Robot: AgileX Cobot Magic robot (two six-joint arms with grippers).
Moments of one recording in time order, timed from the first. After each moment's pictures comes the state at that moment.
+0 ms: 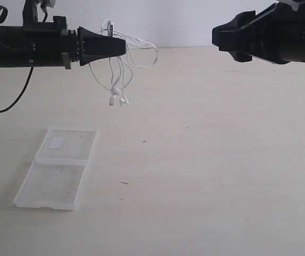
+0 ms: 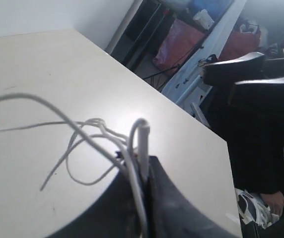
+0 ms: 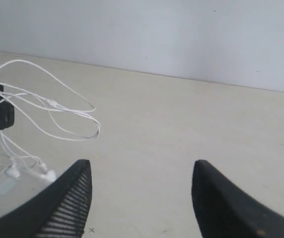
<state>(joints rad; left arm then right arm) -0.04 1.89 -1.10 -1.72 1.21 1.72 0.40 1.22 -0.73 -1.74 -0.11 1.89</state>
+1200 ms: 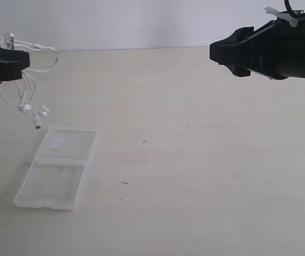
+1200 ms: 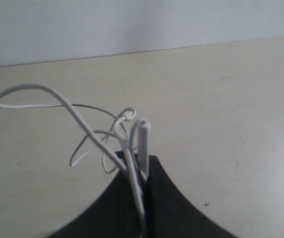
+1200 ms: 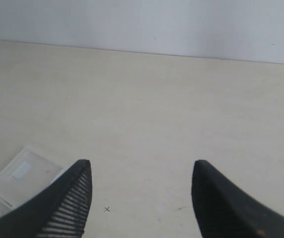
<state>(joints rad) -0.04 1.19 -0.61 -1.73 0.34 1.69 0.40 1.21 -0.69 -1.74 -0.15 1.94</state>
